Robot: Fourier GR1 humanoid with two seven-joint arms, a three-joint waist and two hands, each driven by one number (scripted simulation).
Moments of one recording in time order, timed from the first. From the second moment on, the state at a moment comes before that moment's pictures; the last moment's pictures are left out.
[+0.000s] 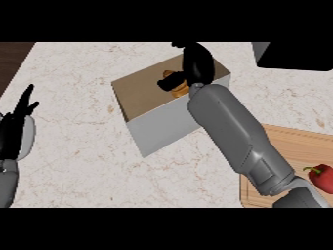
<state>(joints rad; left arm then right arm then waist) -0.18 0.31 0.19 -1.34 -0.29 0.04 0.06 -1.07 0.00 0.27 -0.61 0.53 -0.47 0.48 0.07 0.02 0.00</state>
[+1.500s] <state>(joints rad) -0.07 0.31 0.24 -1.36 -0.29 0.06 0.04 -0.63 -0.26 0.10 -1.17 0.15 -0.55 0.13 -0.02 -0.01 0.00</state>
